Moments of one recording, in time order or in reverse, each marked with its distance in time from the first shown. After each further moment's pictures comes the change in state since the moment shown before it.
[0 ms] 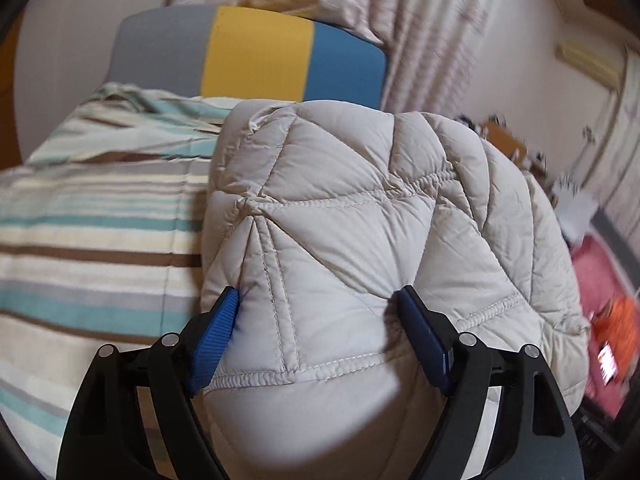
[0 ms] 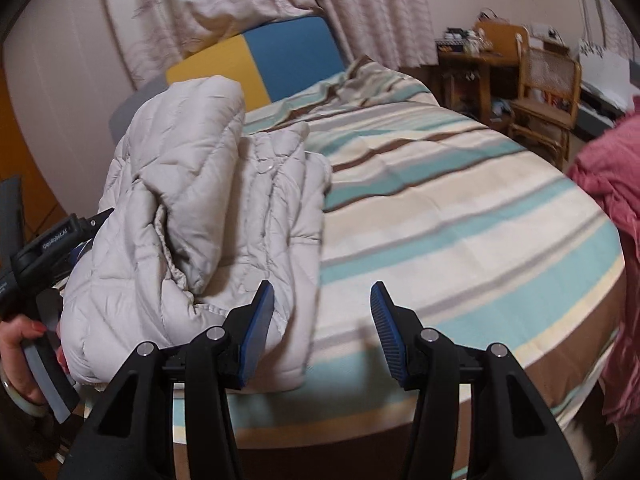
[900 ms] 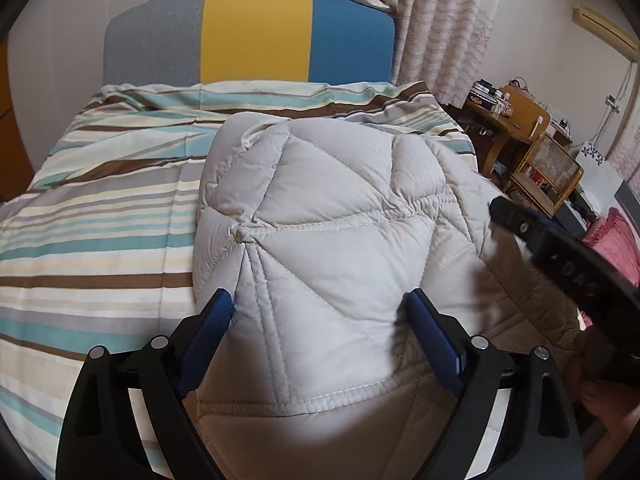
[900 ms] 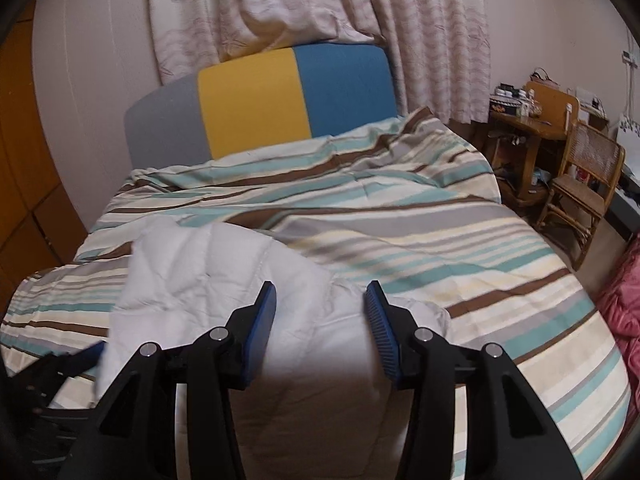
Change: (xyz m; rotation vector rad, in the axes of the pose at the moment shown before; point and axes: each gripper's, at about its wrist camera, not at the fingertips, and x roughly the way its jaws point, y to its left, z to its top) left arm 0.030 -0.024 0.044 0.042 0.124 0.105; right arm 0.103 0.091 0.142 -0.188 -0.068 0.011
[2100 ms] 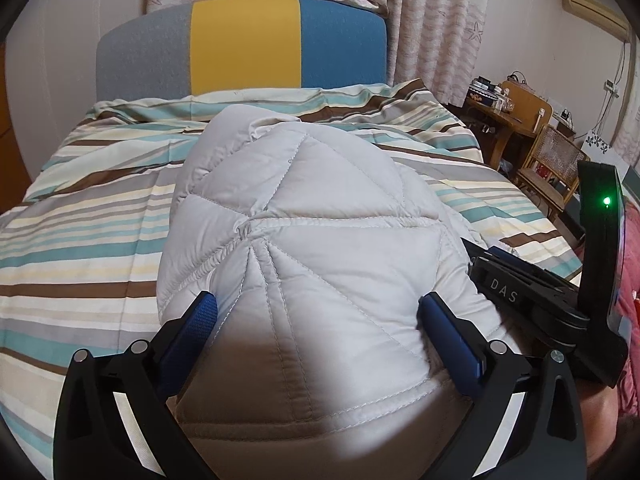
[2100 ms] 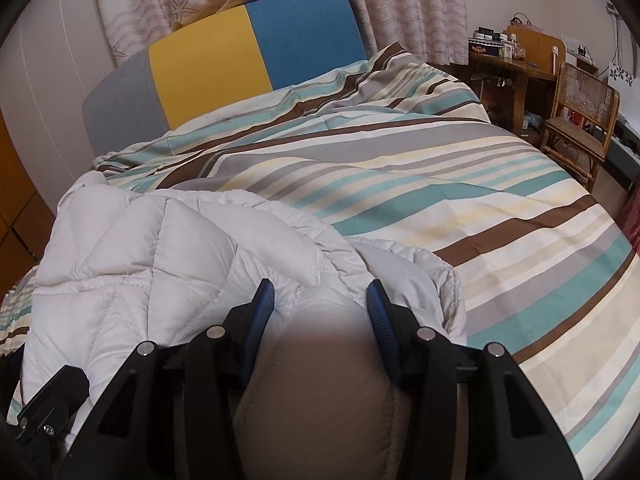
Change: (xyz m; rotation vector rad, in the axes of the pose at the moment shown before) left arm 0.037 -0.020 -0.017 0.044 -0.055 0.043; right arm 0.089 -0.058 -0.040 0.098 0.122 -0.033
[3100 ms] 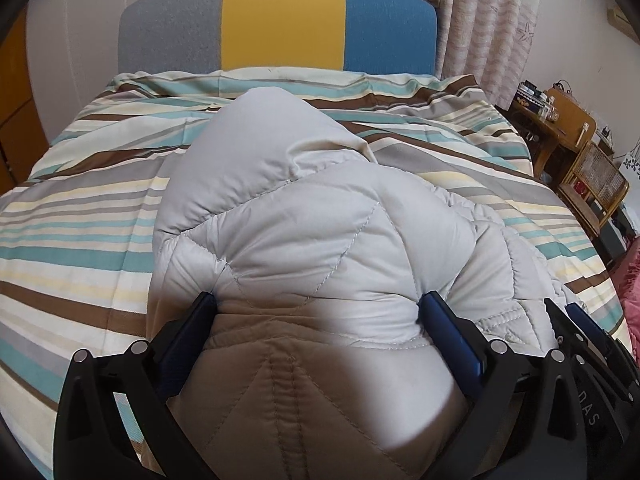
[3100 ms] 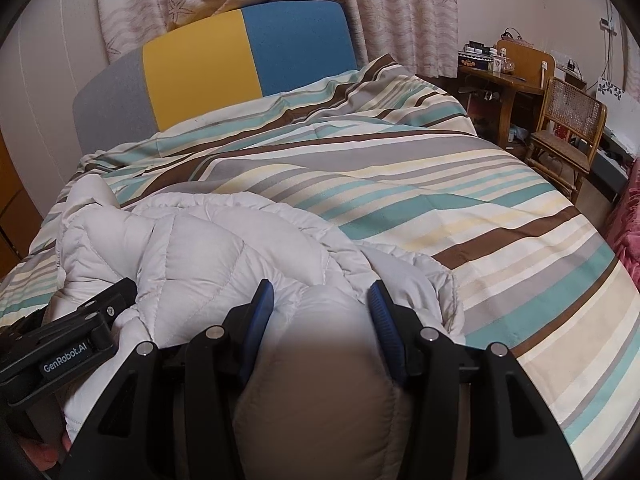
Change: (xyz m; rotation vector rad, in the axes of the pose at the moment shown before) left arm 0.070 0.018 0.030 -0.104 0.052 0.102; right arm -0.003 0.008 -0.001 -0.023 -0.032 -0.069
